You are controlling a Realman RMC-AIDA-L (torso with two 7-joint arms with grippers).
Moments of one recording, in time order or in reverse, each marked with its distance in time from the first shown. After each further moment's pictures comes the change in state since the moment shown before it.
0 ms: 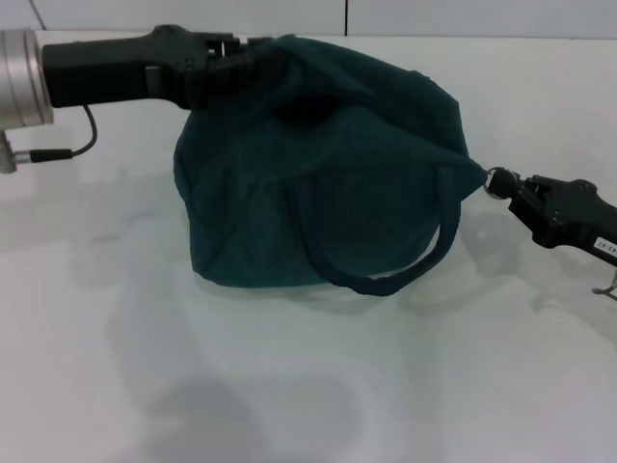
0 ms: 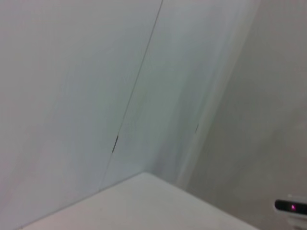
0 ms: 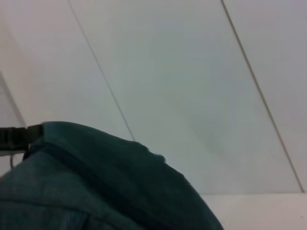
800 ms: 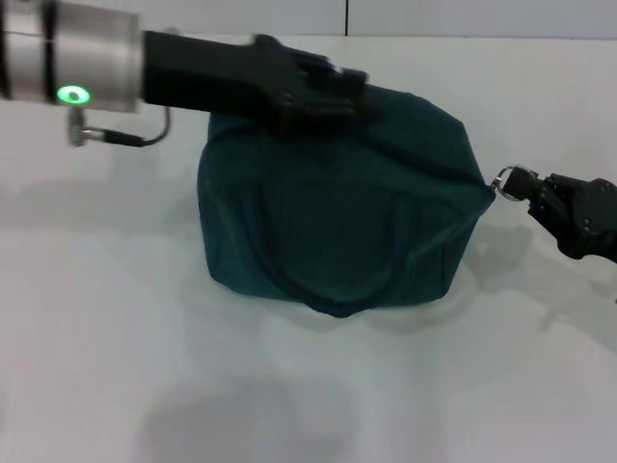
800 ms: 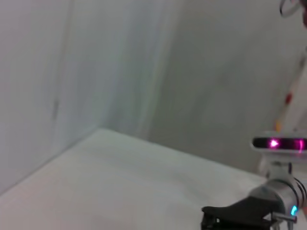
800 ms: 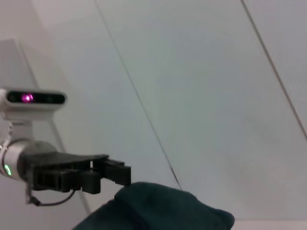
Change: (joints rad) left arm -0.118 -0.039 0.151 0.104 0.130 -0.005 -0.034; right arm -0.038 -0.017 0.013 -0.012 0.001 -0.163 0.002
